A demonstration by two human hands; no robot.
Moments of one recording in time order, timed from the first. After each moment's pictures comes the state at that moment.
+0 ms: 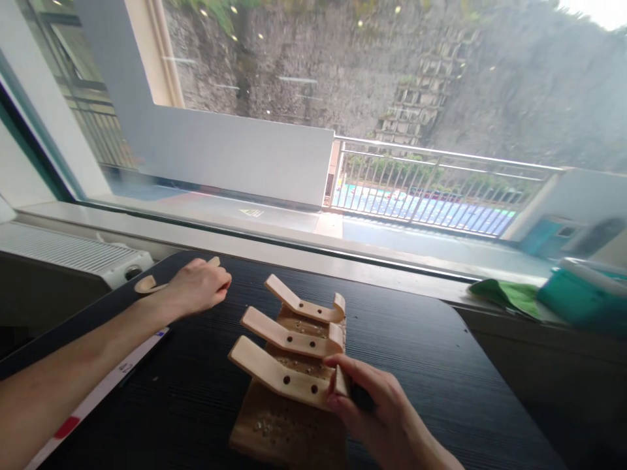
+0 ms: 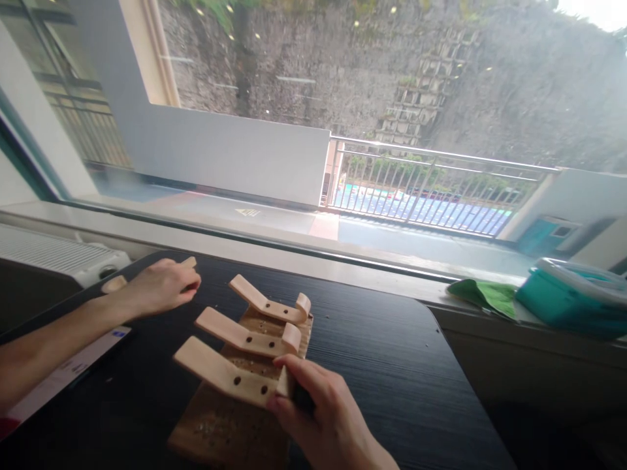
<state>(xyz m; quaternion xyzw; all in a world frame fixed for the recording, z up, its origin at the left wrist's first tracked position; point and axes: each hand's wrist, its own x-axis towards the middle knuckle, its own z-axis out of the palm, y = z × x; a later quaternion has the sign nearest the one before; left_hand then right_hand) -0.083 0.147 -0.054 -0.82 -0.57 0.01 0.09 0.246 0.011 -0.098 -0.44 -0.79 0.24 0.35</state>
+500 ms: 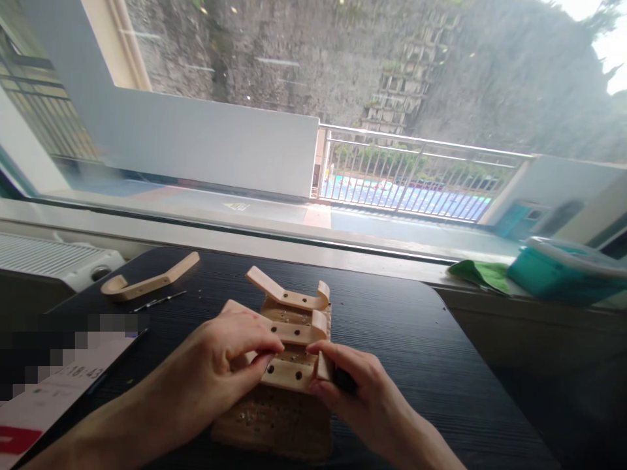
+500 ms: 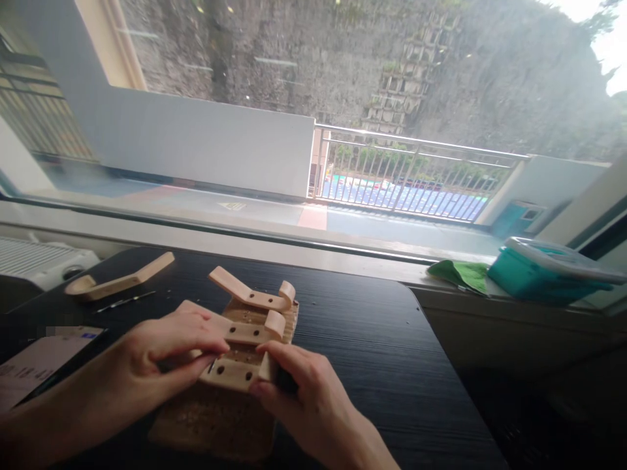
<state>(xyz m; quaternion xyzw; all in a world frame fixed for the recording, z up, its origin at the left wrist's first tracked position) 0.014 0.039 -0.045 -0.85 -0.39 -0.31 -0.18 0.247 0.011 -0.096 -0.39 -0.78 0.31 0.37</state>
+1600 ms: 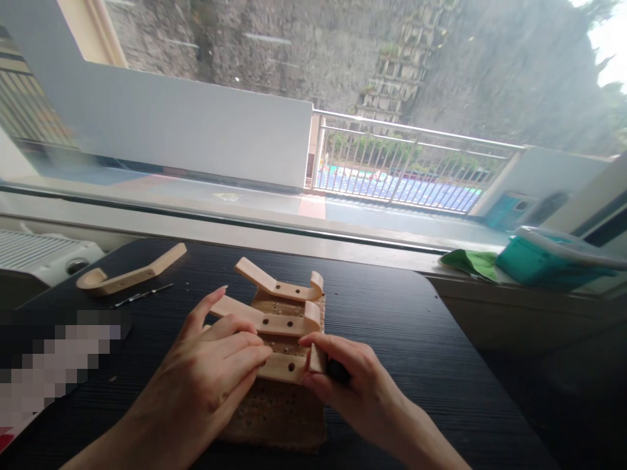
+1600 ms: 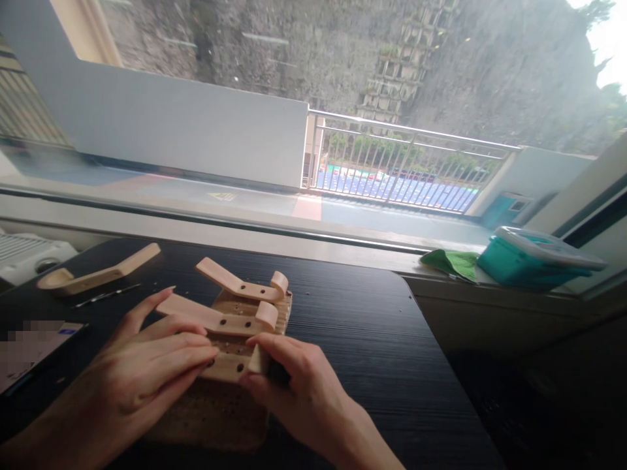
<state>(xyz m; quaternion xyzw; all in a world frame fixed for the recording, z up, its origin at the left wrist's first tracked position) 0.023 0.024 -0.069 -0.87 -0.33 -0.37 0.04 0.247 0.011 -0.094 -0.39 -0.78 0.30 0.37</state>
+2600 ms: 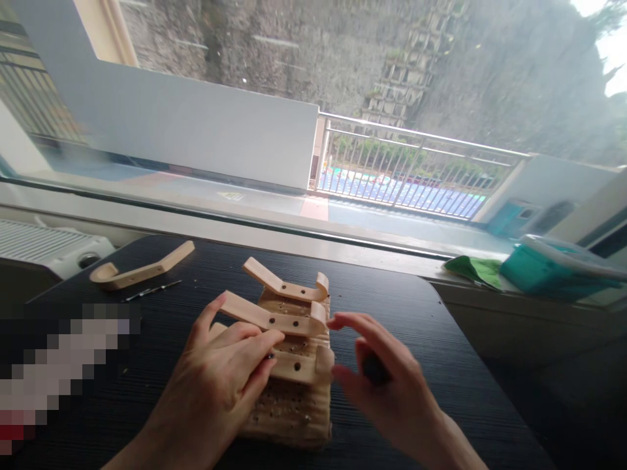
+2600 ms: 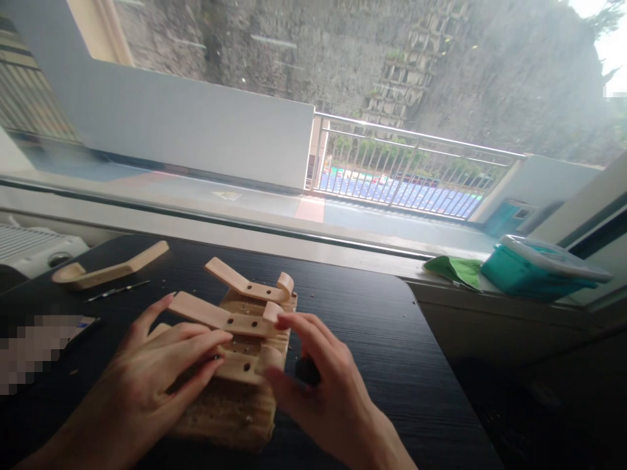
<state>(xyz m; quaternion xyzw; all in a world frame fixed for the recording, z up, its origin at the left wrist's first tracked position) 0.023 0.018 -0.083 -0.84 -0.39 -0.36 0.07 0.255 0.002 -0.068 -0.40 -0.77 0.19 0.45</state>
